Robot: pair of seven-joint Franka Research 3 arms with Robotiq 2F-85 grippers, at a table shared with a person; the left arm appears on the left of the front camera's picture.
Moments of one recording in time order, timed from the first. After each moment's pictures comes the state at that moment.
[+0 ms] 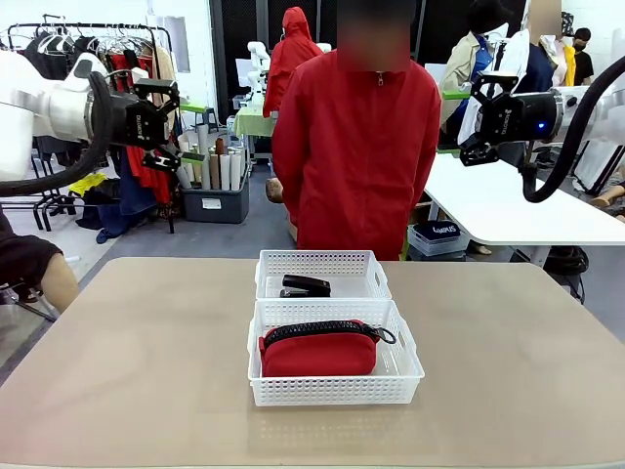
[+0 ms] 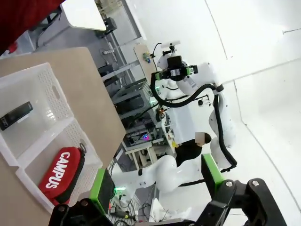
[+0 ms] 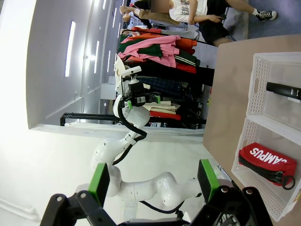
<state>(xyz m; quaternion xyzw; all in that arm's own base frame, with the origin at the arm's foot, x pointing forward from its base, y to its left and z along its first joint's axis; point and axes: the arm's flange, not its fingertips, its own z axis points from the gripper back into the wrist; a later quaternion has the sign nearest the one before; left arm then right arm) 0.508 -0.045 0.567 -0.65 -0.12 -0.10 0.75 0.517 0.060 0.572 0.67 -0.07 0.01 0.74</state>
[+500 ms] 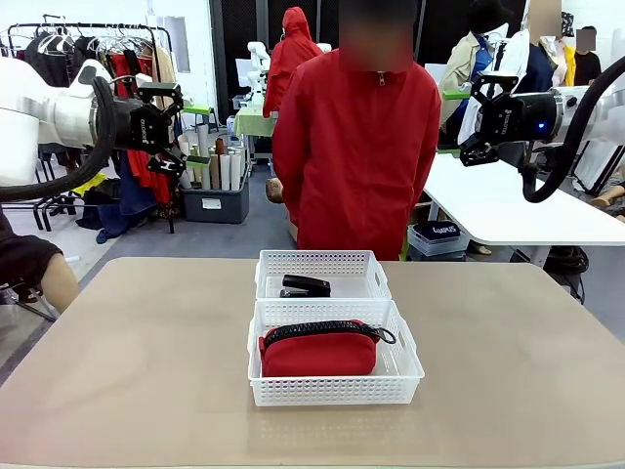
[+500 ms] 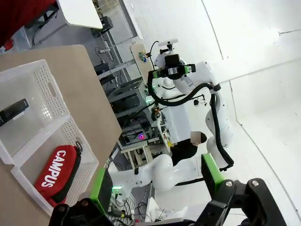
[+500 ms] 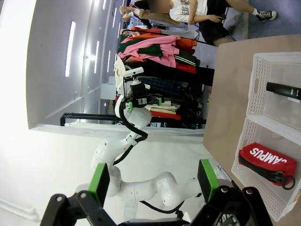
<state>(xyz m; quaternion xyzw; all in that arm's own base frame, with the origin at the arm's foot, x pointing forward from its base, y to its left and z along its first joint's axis) 0.505 -0.048 0.560 -0.65 -0.11 -0.09 0.74 0.517 0.060 0.572 0.67 -0.07 0.01 0.74</state>
